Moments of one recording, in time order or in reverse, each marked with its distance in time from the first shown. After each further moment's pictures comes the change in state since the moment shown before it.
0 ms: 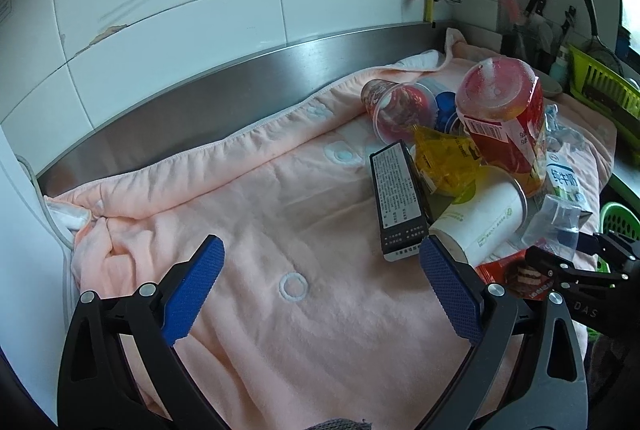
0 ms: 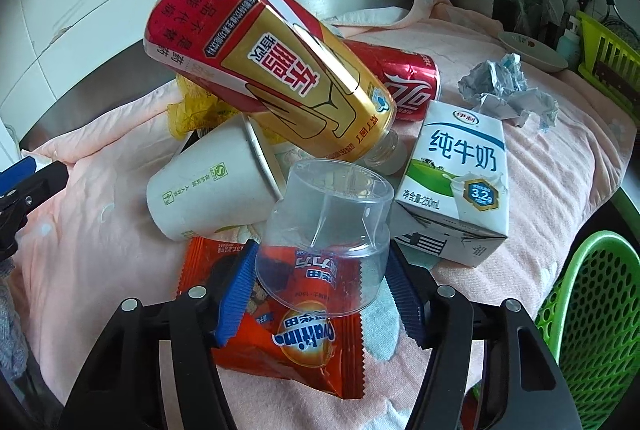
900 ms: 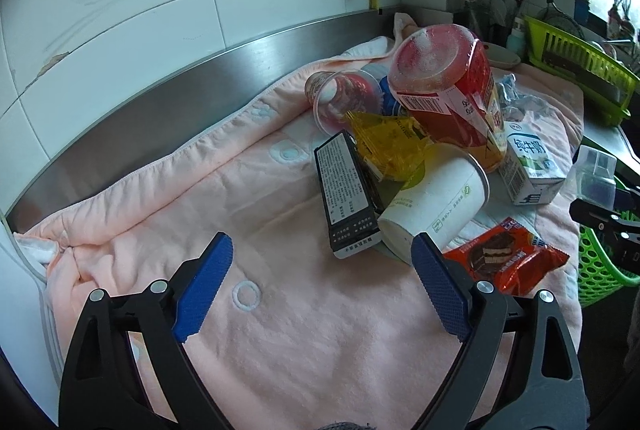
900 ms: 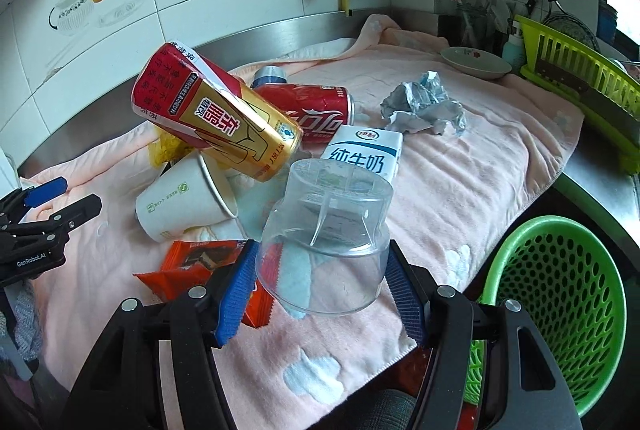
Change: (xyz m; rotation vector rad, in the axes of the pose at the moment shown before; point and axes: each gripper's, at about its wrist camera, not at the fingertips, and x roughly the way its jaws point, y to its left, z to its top) left arm 0.007 -0.029 -0.006 0.129 0.005 -0.115; right arm -0.064 -0.047 -0.017 0.083 -0.102 -0.060
